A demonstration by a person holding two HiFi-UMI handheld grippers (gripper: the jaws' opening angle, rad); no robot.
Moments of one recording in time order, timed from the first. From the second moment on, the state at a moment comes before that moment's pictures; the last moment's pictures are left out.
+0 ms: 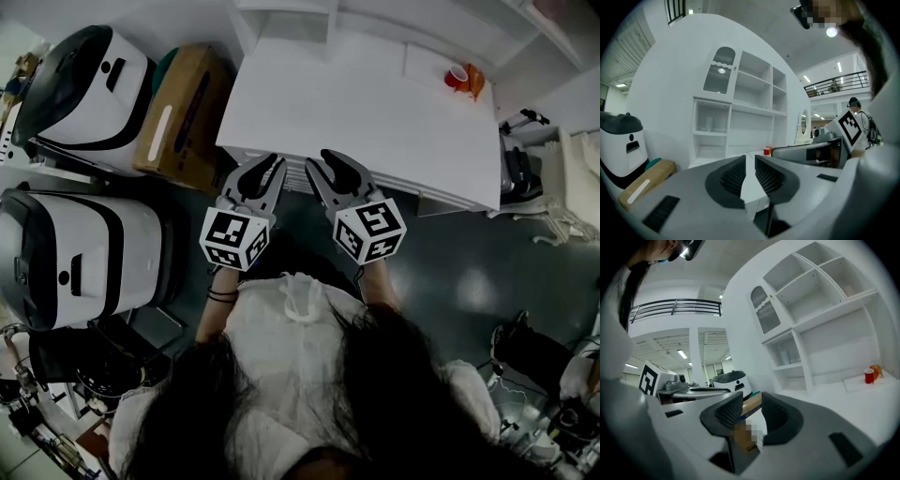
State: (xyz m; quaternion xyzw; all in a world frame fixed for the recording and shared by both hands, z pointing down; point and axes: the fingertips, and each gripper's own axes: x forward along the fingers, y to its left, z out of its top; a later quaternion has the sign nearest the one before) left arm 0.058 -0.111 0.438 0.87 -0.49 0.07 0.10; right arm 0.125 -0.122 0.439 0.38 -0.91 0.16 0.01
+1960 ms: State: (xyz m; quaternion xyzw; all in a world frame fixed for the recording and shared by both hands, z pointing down) left arm -0.120 0.074 0.437 0.92 -0.38 0.04 0.09; right arm -0.068 0.078 0.447 0.48 -0.86 0.15 0.04
